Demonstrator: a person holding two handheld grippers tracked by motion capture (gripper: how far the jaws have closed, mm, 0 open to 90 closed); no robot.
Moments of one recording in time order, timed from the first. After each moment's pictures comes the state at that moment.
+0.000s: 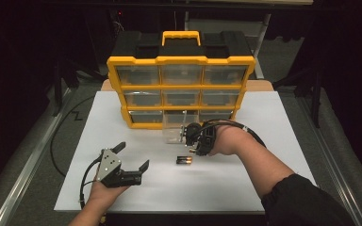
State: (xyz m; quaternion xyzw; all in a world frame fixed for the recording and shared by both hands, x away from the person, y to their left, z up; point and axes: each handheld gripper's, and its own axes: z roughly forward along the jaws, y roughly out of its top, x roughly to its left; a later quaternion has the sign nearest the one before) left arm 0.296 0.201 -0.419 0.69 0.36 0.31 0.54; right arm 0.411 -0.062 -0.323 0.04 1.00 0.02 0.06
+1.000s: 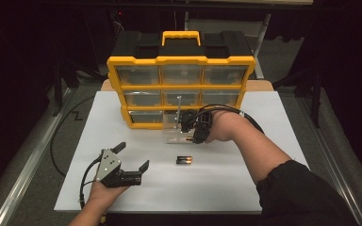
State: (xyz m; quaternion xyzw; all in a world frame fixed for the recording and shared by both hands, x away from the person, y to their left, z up) left arm 0.296 0.201 -0.419 0.69 0.36 0.31 0.55; right arm 0.429 -0.048 -0.291 0.03 1.00 0.02 0.08
